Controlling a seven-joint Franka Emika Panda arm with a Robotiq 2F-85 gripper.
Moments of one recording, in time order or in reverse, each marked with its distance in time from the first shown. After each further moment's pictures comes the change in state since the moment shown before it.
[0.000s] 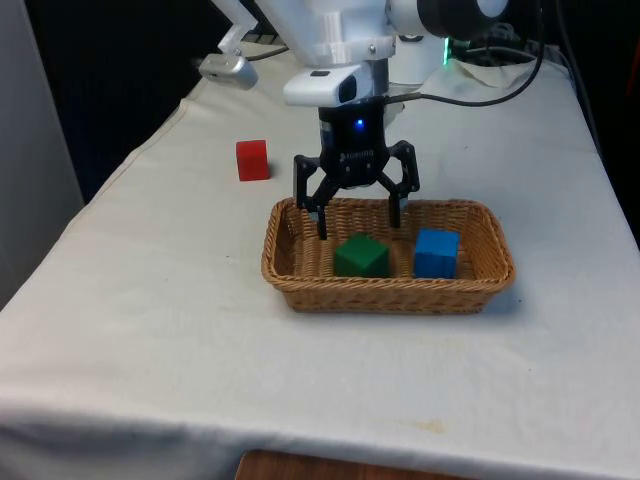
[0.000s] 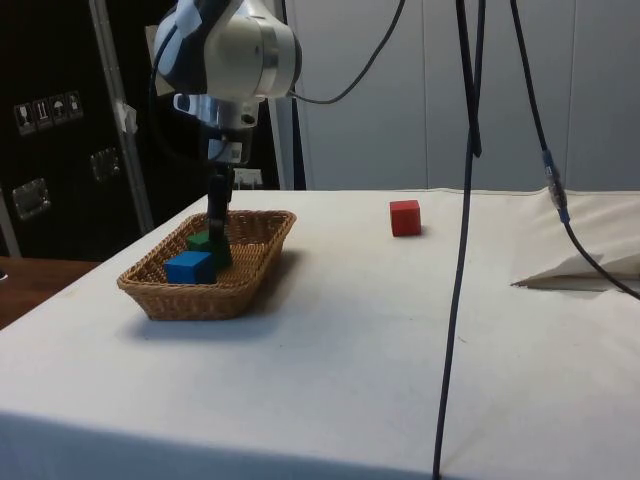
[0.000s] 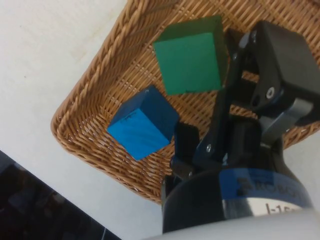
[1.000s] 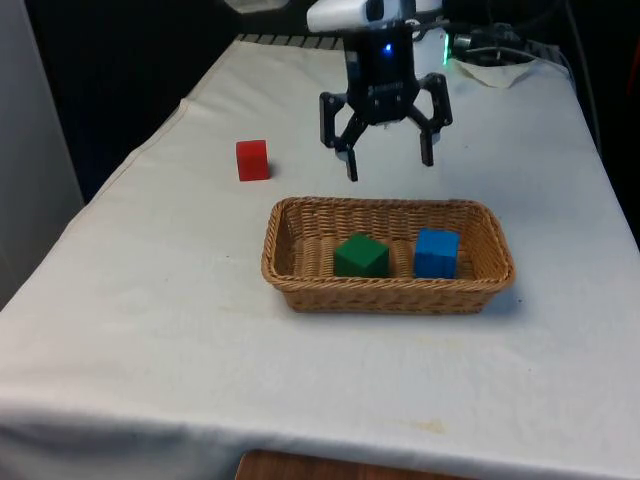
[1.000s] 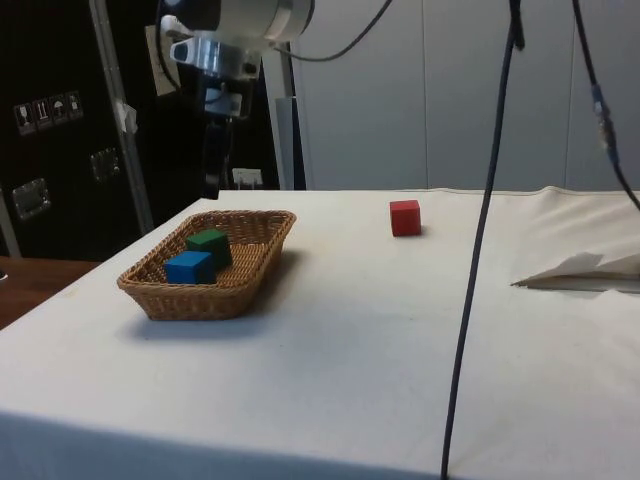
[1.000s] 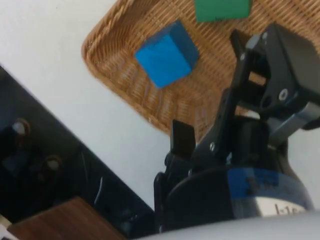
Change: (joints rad) arm 0.081 -0.257 -0.017 -0.129 -0.178 0.011 0.095
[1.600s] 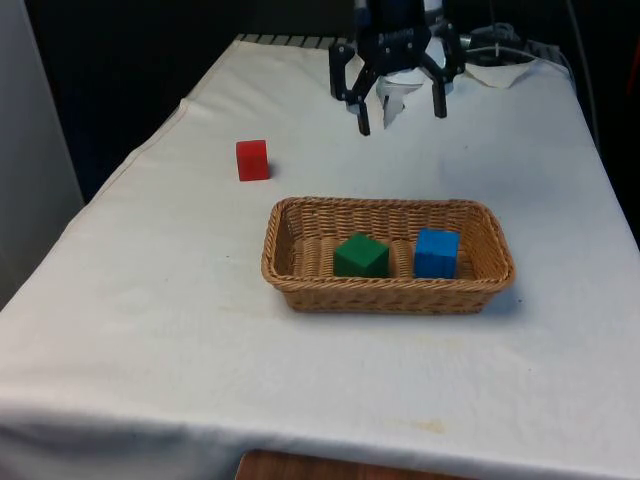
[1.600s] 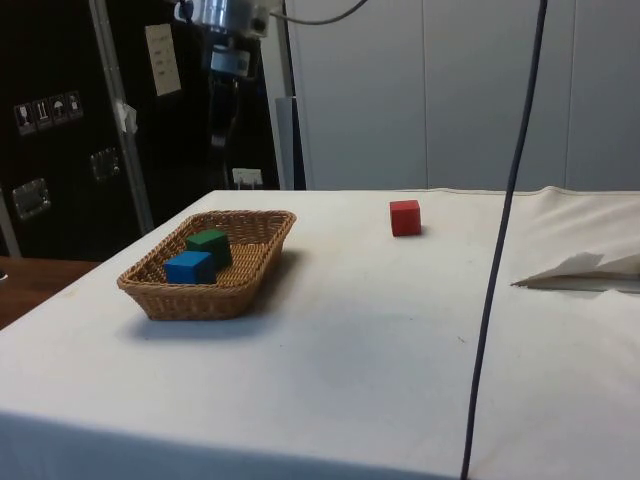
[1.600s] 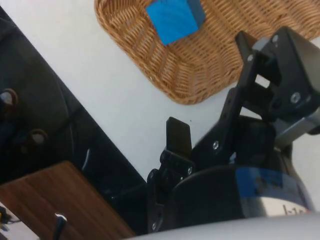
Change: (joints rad) arm 0.024 -0.191 0.002 -0.073 -0.176 0.000 0.089
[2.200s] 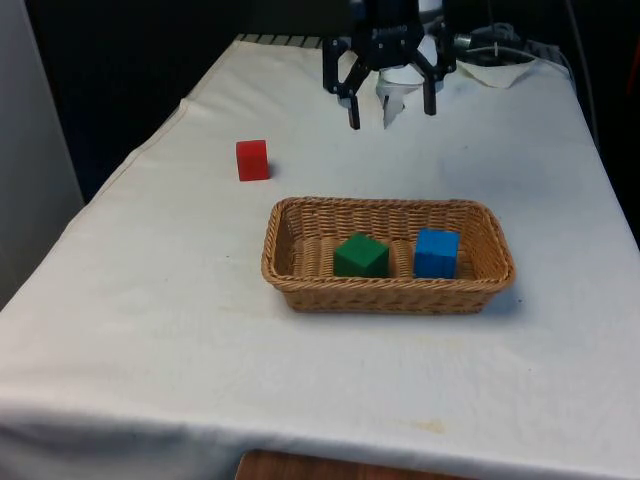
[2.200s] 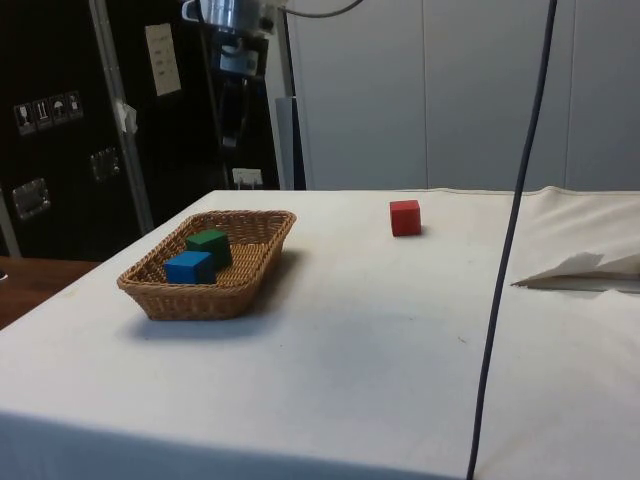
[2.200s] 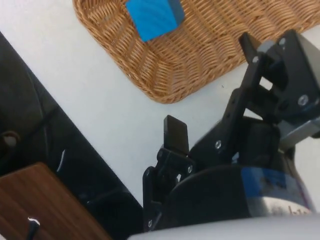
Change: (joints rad) arm 0.004 -0.043 0.004 -0.043 -0.104 0.038 0.065
